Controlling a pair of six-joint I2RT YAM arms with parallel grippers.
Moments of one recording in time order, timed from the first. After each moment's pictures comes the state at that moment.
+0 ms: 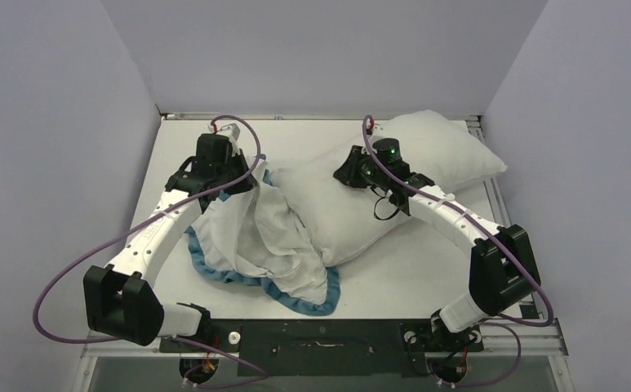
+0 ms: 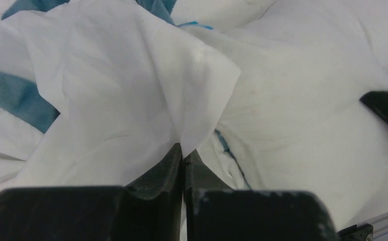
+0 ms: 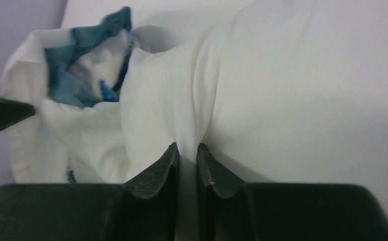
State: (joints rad) left arm -0.28 1.34 1.16 -0.54 0.09 -0.47; right arm 0.47 1.53 1.09 -0.07 -0.19 0.50
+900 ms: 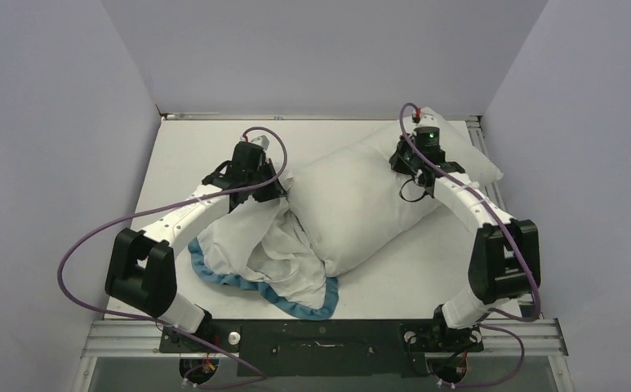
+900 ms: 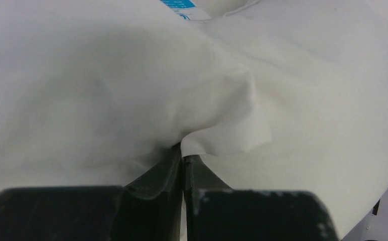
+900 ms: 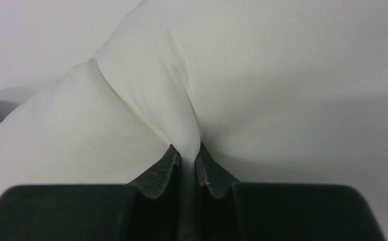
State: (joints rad) left arm -0.43 1.51 1.12 -0.39 0.10 -0.63; right arm 0.20 1.64 1.20 -0.17 0.00 0.33
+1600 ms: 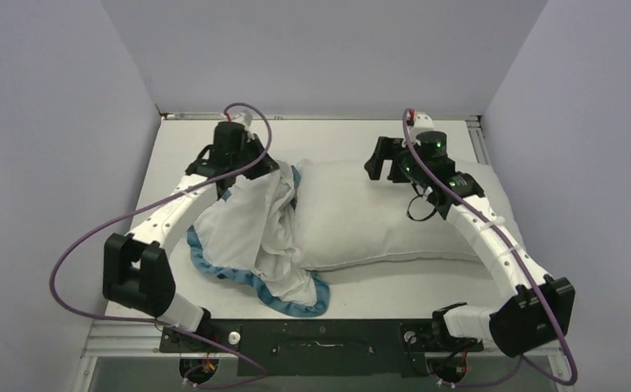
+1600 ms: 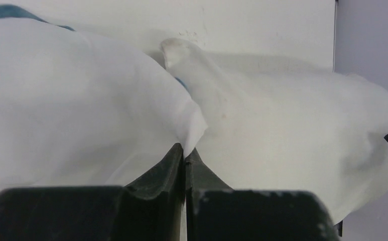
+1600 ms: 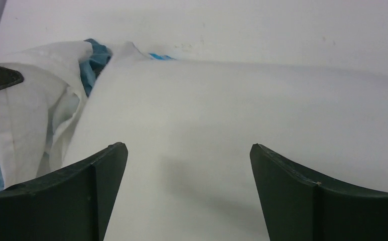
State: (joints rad) left arm -0.38 1.58 1.27 -0.32 0.16 -0.66; right arm 0.33 1.20 1.07 -0.40 -0.08 0.33
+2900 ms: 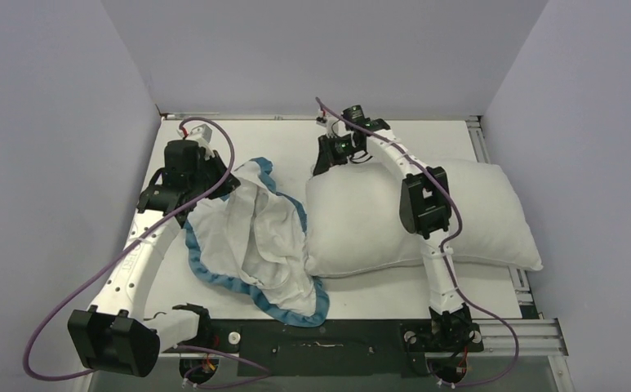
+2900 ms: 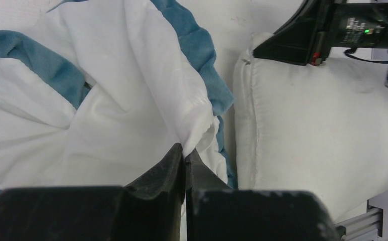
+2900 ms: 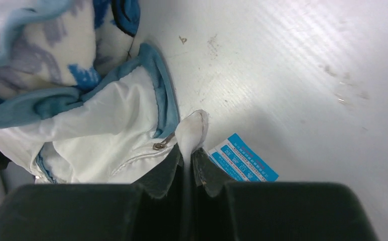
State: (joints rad) left arm -0.16 1.16 1.11 -0.58 0.16 -0.50; right arm 0.41 2.45 2.19 -0.79 -0.77 0.02
